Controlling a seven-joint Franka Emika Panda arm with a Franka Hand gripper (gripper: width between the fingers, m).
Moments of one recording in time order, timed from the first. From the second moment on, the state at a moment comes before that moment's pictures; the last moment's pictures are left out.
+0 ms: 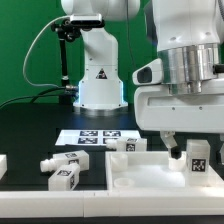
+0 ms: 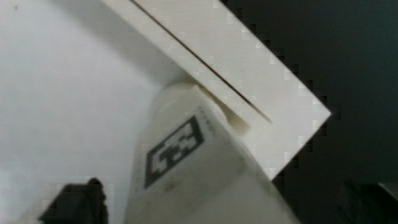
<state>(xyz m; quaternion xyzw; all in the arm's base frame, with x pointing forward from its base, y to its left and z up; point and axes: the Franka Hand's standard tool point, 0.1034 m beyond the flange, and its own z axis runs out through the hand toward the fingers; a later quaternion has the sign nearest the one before) 0.644 0.108 0.068 -0.94 0.34 -0.04 0.08</state>
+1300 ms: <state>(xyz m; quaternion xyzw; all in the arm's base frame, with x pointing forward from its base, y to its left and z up) 0.641 0.103 0.065 -0.65 0.76 0.01 0.08</state>
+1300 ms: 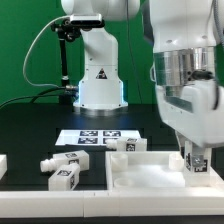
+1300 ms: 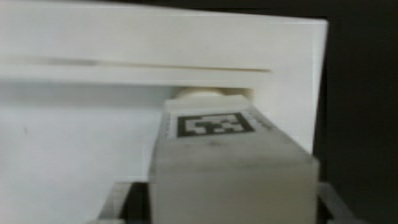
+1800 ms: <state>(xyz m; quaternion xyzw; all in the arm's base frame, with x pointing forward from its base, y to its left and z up) 0.639 0.106 0.065 -0.58 0.81 0.01 0.08</state>
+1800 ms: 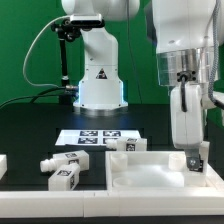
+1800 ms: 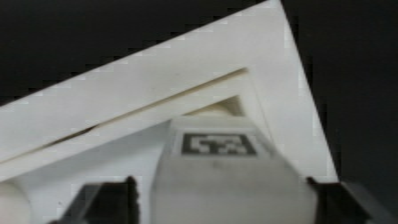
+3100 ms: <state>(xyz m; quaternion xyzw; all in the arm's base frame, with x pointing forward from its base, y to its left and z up) 0.642 0.103 0.066 -0.92 0.39 -0.04 0.06</state>
